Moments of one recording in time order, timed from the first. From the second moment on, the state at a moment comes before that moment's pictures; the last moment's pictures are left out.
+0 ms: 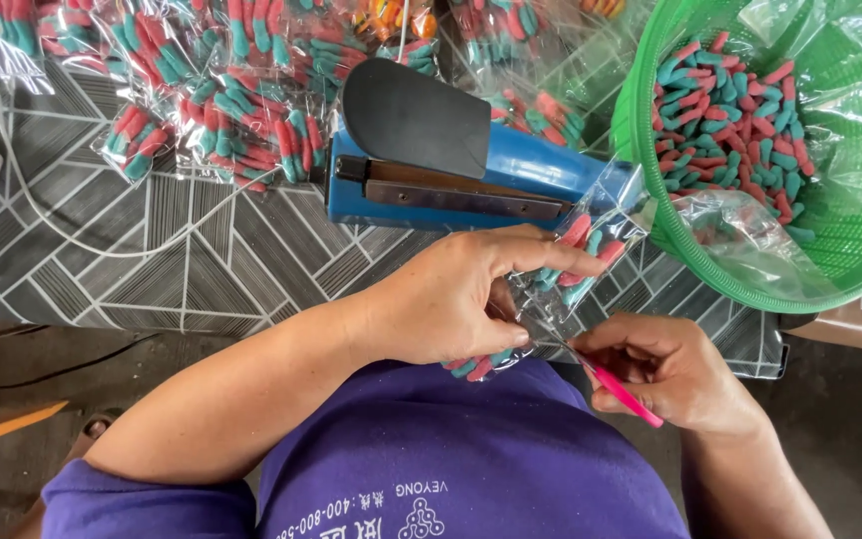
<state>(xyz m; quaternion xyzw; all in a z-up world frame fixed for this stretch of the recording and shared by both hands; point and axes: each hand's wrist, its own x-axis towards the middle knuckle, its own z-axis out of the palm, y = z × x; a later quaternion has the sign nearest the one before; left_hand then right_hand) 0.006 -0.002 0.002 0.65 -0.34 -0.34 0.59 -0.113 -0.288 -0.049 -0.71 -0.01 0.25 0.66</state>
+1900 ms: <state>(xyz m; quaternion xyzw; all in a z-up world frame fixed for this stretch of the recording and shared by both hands) 0.066 -0.010 -0.059 0.65 -0.41 -0.30 0.56 -0.051 -0.265 -0.109 -0.95 -0.20 -0.18 0.14</state>
